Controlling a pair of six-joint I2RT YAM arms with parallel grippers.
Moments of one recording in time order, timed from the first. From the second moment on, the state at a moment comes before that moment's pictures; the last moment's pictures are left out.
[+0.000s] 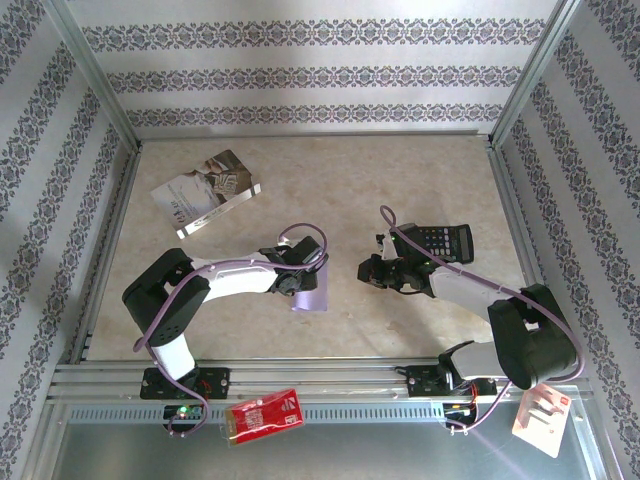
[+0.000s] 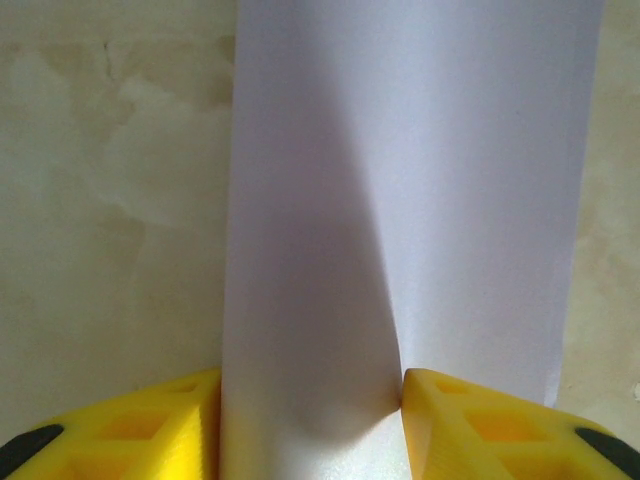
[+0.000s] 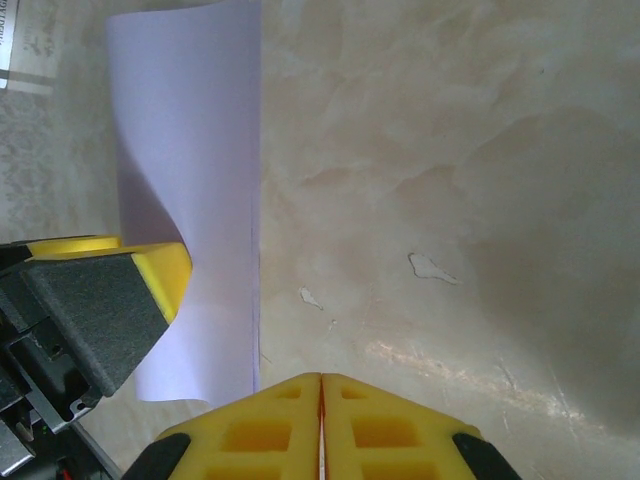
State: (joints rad) left arm -0.82 1.74 0.96 -0.41 -0.19 -0.92; right arm 0.40 1.36 0.56 -0.15 -0.51 0.68
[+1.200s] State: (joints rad) left arm -0.83 1.77 1.00 -0.45 -0.21 -0.89; right arm 0.40 1.36 0.56 -0.15 -0.51 0.68
